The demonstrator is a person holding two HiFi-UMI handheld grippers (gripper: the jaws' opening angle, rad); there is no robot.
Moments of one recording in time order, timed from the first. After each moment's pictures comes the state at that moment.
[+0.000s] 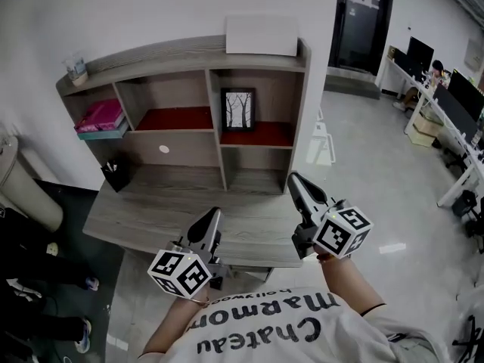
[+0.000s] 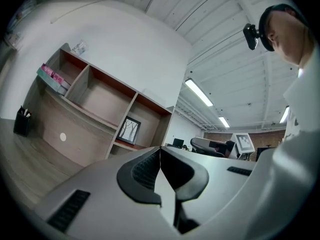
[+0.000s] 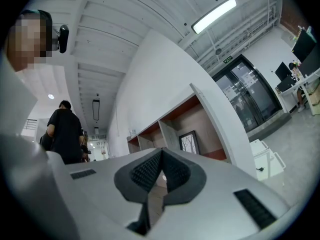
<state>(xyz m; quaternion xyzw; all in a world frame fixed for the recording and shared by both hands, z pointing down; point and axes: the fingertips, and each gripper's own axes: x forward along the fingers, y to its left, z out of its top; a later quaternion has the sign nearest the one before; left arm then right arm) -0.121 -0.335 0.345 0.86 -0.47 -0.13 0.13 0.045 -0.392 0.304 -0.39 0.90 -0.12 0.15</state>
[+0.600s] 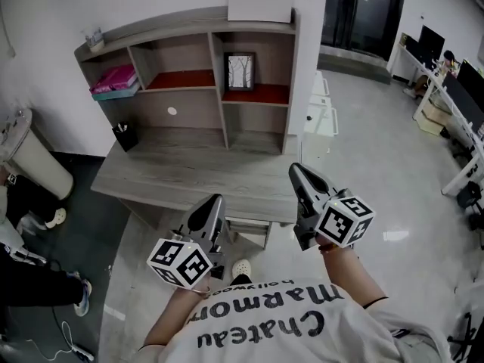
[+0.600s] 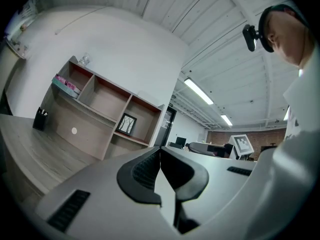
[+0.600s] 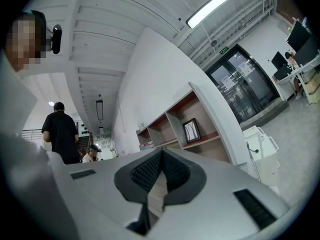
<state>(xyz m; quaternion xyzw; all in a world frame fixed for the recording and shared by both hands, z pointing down) -0.085 -0.214 0.360 0.85 -0.50 -0.13 0.13 0.075 -0.285 0.338 -0.37 0.91 -0.17 0.13</state>
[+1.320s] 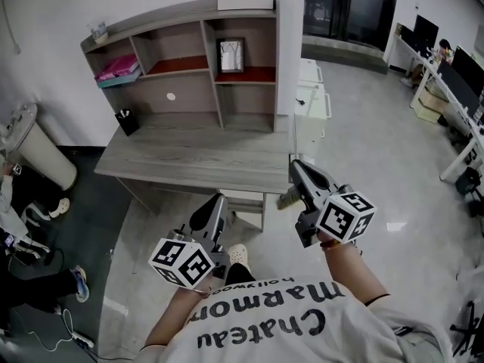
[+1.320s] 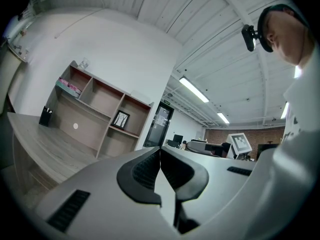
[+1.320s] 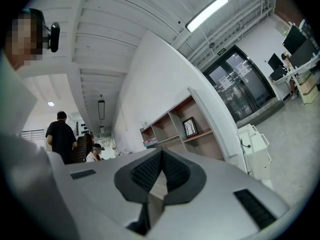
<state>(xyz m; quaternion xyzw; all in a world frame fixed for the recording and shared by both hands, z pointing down) -0.043 -0.113 0.371 0.85 -0.50 -0.11 0.13 0.114 -0.188 0.353 -0.37 0.90 -0.18 0.12</state>
